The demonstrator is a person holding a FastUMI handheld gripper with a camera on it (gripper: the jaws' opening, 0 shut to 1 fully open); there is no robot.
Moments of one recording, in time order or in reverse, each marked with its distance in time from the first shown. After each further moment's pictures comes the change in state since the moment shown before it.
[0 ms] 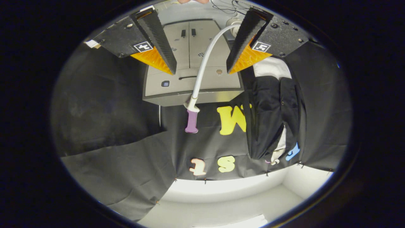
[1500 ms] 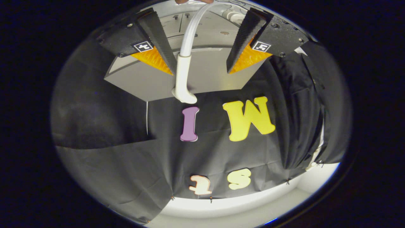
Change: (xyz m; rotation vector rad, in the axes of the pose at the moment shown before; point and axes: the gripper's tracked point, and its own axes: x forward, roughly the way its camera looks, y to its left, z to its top) arm 0.310 0.000 0.087 0.064 0.182 0.004
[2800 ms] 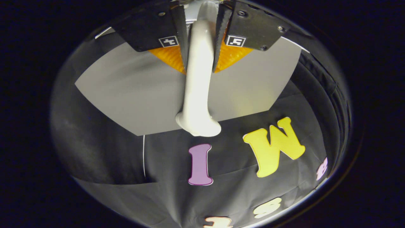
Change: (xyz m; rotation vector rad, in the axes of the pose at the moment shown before) arm 0.121 -0.044 -0.039 0.090 0.325 -0.047
